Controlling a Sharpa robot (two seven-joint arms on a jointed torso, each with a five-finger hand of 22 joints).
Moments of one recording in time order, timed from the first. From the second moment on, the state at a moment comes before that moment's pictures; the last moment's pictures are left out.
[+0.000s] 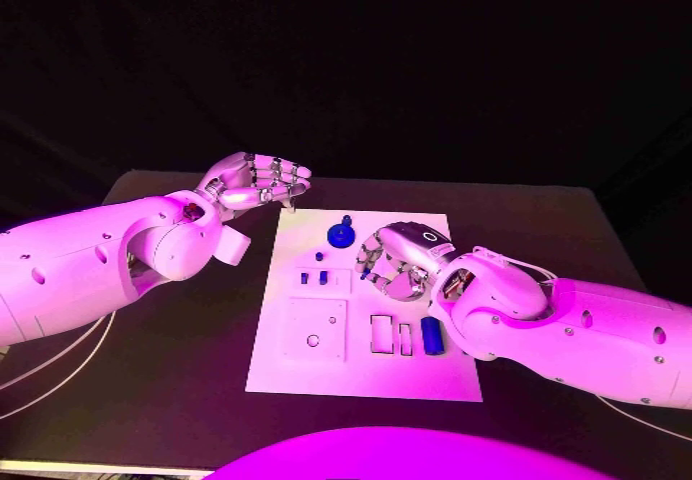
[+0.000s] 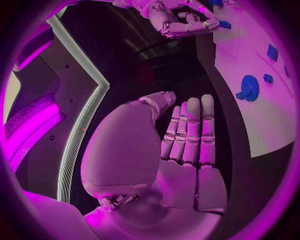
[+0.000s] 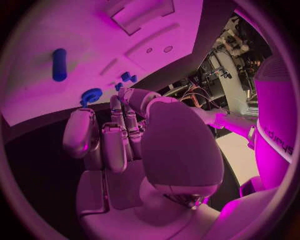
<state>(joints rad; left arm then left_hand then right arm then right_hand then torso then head) 1.17 -0.94 0.01 1.49 -0.28 -0.13 0.32 1.48 -0.24 0.53 0.12 0.27 0.85 0.21 0.21 0.35 0.90 0.15 0.42 0.26 0.91 0.07 1.10 0.50 0.17 0.83 0.16 0.89 0.74 1.10 -0.73 -0.10 1.73 -1.62 -0.46 -0.26 1.45 -0.24 0.68 0.02 0.20 1.09 0.12 0.32 0.36 1.23 0.12 0.13 0.12 1.47 -0.03 1.39 1.29 0.09 1.40 0.07 1.15 1.31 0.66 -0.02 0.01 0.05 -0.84</state>
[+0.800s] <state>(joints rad) 1.17 -0.94 0.01 1.50 -0.28 -0.13 0.32 1.48 -0.24 0.53 0.11 0.27 0.84 0.21 0.21 0.35 0.90 0.15 0.42 0.26 0.91 0.07 1.10 0.50 0.17 0.83 0.16 0.89 0.74 1.01 -0.61 -0.11 1.67 -1.64 -0.47 -0.24 1.44 -0.24 0.68 0.01 0.20 1.09 0.12 0.32 0.36 1.24 0.12 0.12 0.12 1.47 -0.03 1.39 1.29 0.09 1.40 0.07 1.14 1.31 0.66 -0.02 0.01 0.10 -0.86</state>
